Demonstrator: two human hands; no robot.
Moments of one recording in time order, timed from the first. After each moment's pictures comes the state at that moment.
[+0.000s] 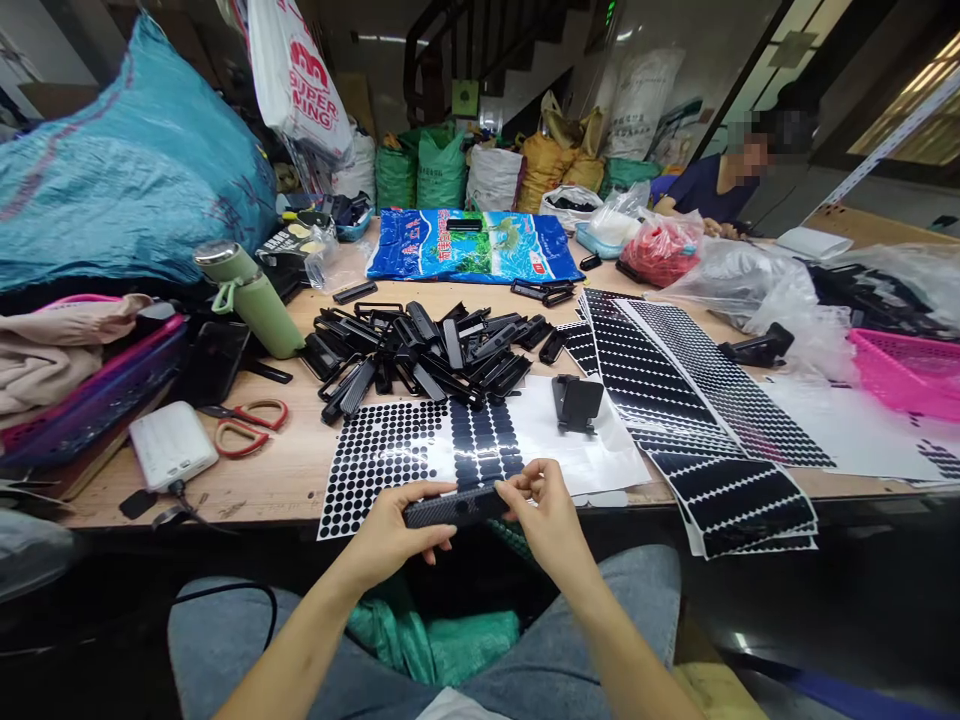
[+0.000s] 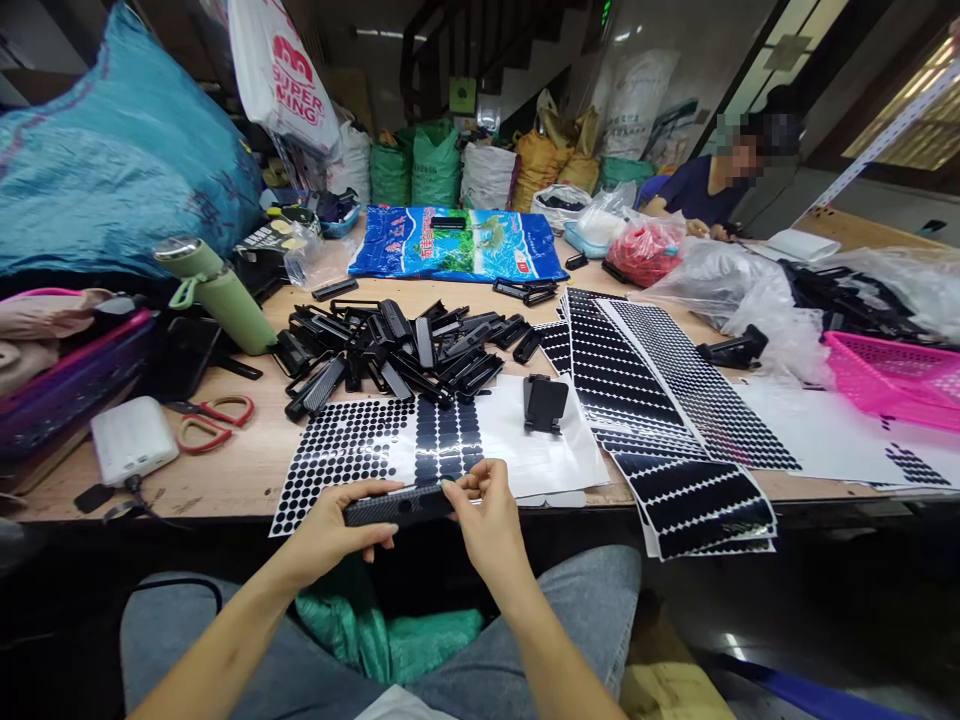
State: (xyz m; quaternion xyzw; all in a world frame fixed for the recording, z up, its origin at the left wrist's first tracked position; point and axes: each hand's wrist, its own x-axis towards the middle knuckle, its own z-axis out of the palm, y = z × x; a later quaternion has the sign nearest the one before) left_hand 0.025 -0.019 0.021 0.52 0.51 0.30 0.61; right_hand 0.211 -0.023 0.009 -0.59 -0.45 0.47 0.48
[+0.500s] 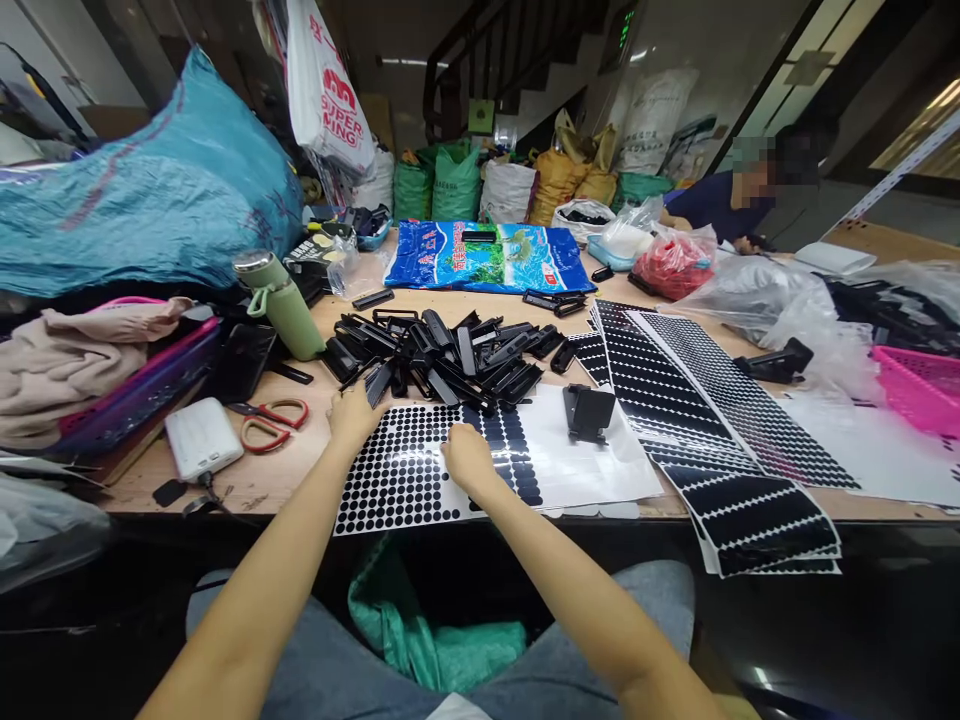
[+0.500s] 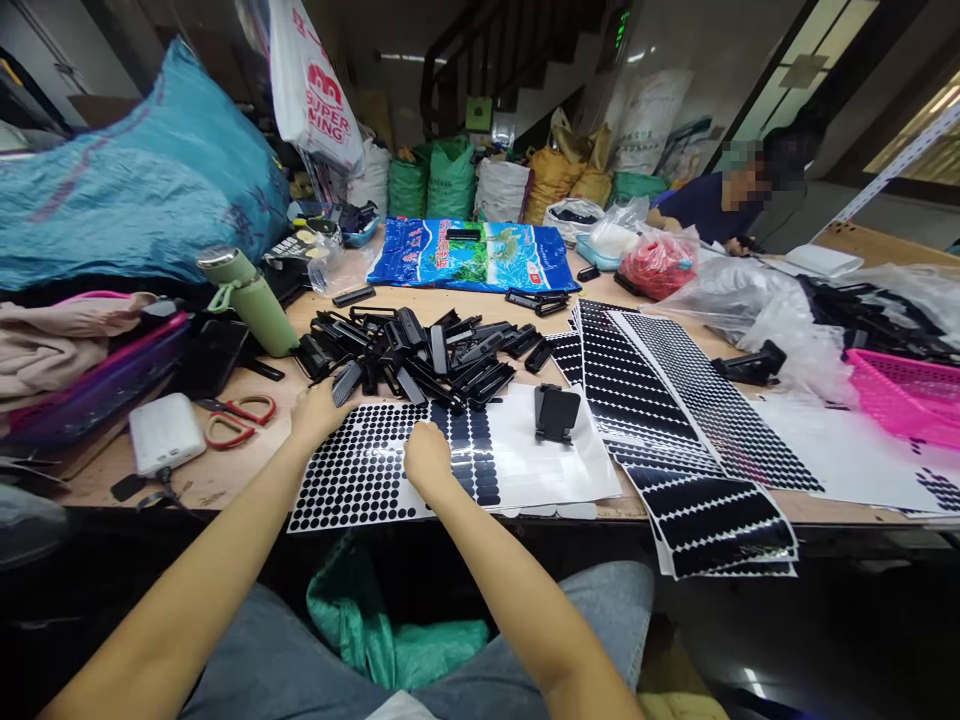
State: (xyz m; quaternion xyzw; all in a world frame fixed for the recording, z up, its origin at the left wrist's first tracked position) left_hand -0.073 0.130 -0.012 0.58 0.80 0.17 0.02; right_hand 0.123 0.071 -0.018 -0.63 -0.71 0.28 0.17
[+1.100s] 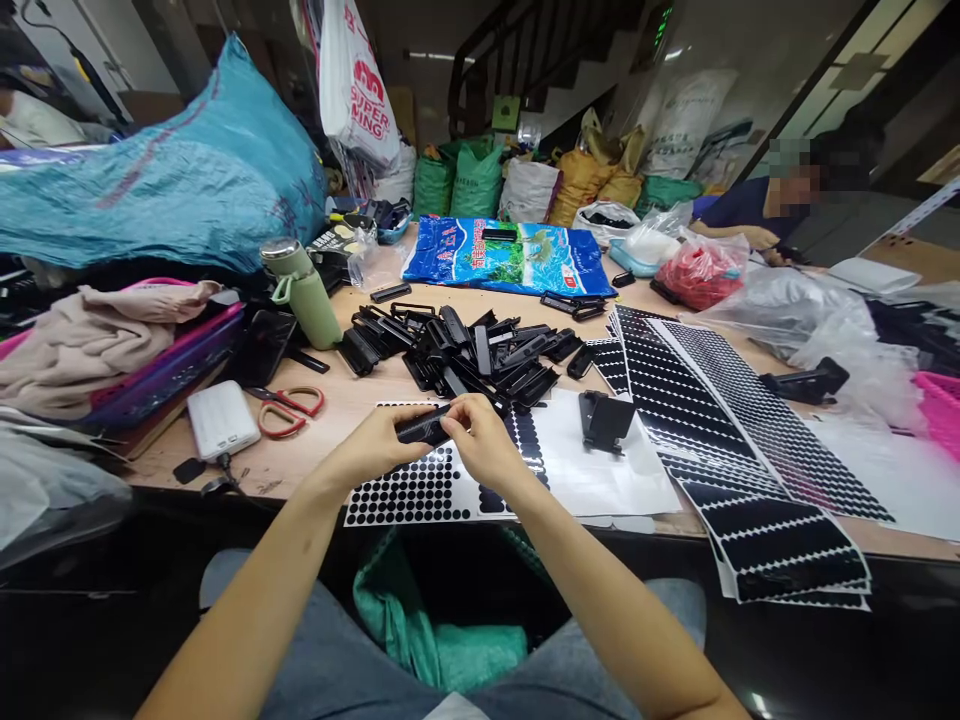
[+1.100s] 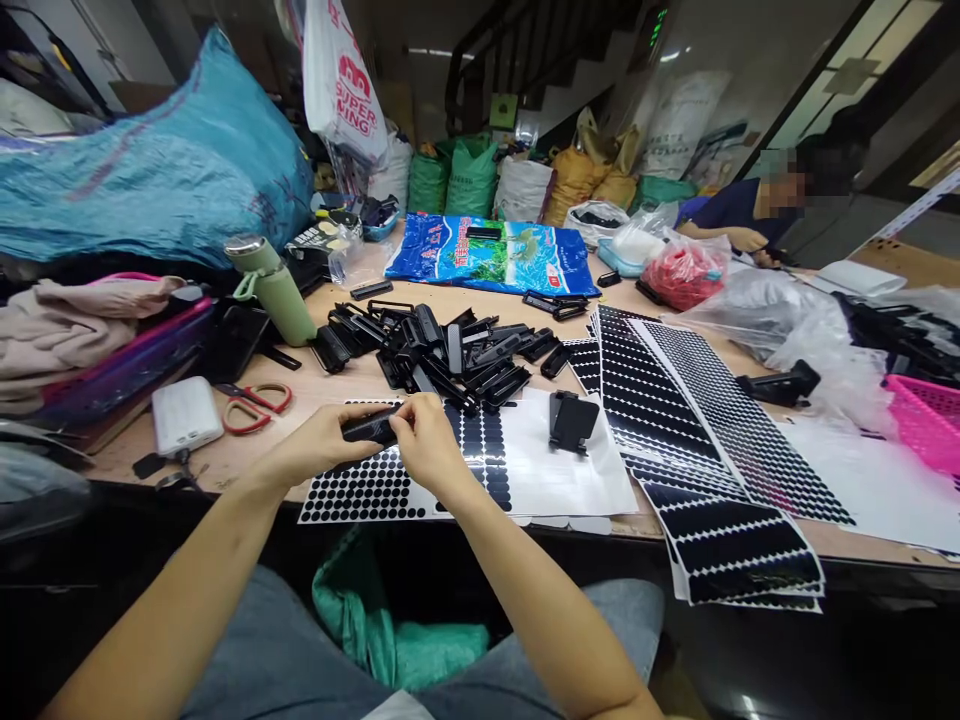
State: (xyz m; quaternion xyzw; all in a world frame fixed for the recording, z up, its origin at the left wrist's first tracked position) left_hand -0.031 0.042 0.065 0.68 0.53 0.28 0.43; right_hand 0.131 0.055 0.051 -0.45 -0.70 0.39 0.39
